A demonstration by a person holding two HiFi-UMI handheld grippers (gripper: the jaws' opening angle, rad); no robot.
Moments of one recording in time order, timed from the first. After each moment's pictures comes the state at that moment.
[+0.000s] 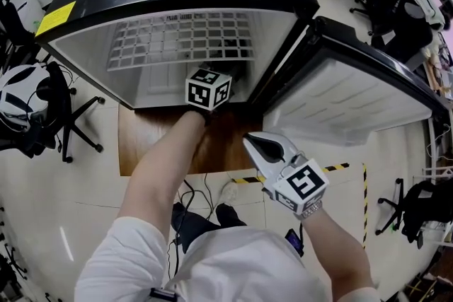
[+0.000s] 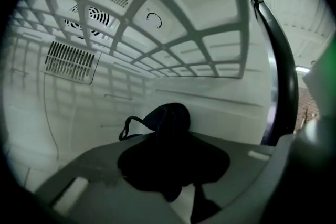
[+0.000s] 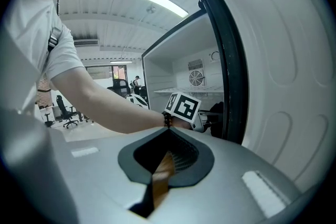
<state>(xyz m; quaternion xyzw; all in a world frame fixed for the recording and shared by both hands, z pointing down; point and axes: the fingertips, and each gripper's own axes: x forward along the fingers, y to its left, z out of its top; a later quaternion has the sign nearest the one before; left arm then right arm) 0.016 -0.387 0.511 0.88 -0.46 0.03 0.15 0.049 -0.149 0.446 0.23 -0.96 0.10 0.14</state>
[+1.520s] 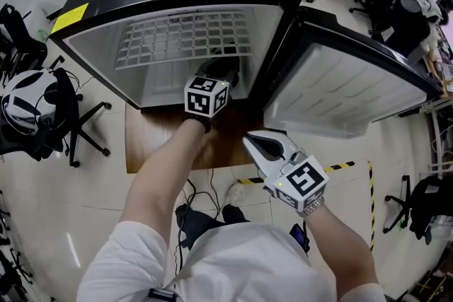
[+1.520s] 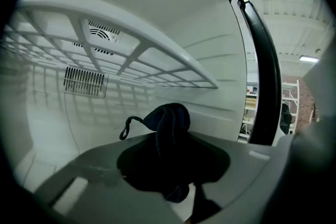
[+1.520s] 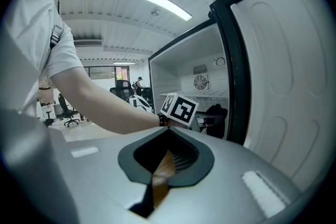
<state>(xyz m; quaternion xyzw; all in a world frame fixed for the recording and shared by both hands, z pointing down) 0.002 -0.352 0.499 0.86 -0.50 0.05 0.13 0.049 -0.124 0.433 0.22 -0.96 0.08 0.13</state>
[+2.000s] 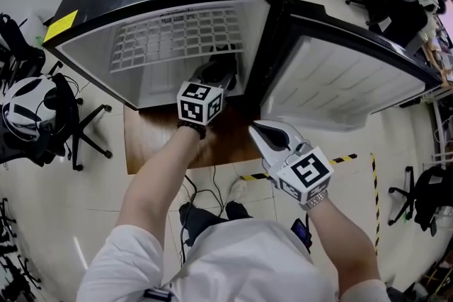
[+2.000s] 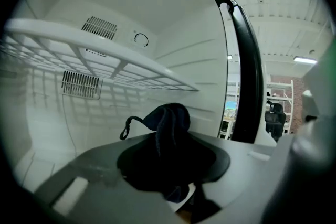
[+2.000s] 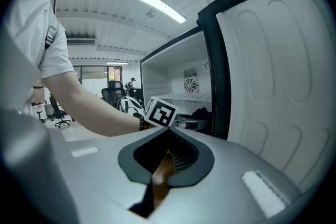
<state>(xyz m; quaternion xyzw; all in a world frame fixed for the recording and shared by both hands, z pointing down) 0.014 -0.329 0.494 0.87 -0.48 0.05 0.12 0.071 -0.144 0.426 0.27 -0.95 0.08 0.12</state>
